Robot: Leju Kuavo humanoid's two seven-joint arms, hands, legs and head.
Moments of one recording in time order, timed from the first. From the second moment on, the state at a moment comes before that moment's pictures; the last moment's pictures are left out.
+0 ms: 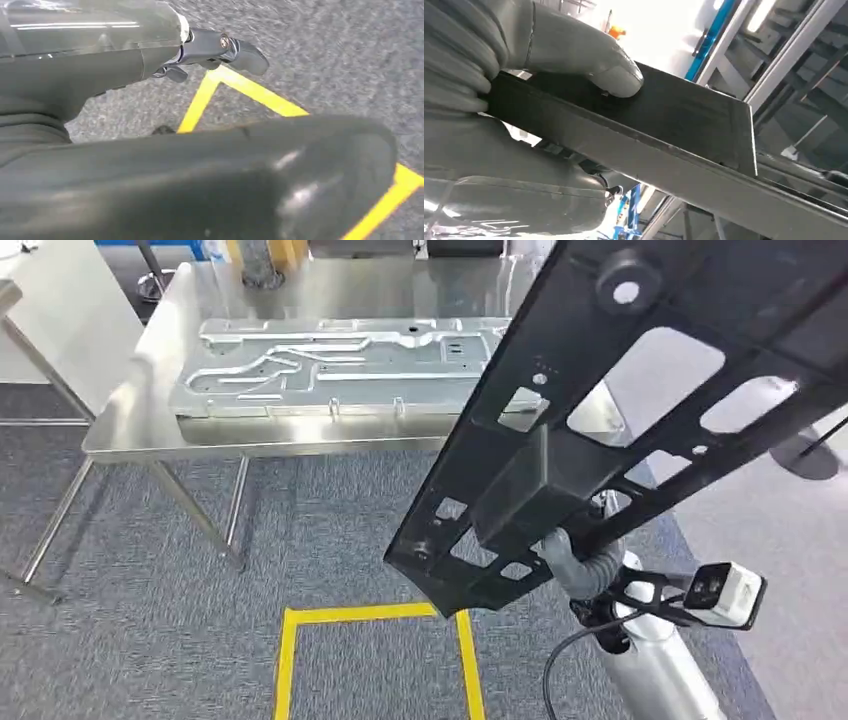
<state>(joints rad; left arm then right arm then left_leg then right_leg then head) -0.10 0.01 1.35 -0.22 -0.79 -0.05 -0.28 -0.27 -0.22 0.30 -1.77 -0.23 0.43 -0.64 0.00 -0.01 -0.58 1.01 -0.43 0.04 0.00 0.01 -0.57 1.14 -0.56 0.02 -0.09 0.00</state>
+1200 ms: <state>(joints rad) -0.09 0.02 1.35 -0.22 -0.78 -0.06 -0.29 -0.24 -0.22 0.30 -1.77 -0.20 0.40 -0.65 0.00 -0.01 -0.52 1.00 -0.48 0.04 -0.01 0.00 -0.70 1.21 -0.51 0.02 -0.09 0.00</state>
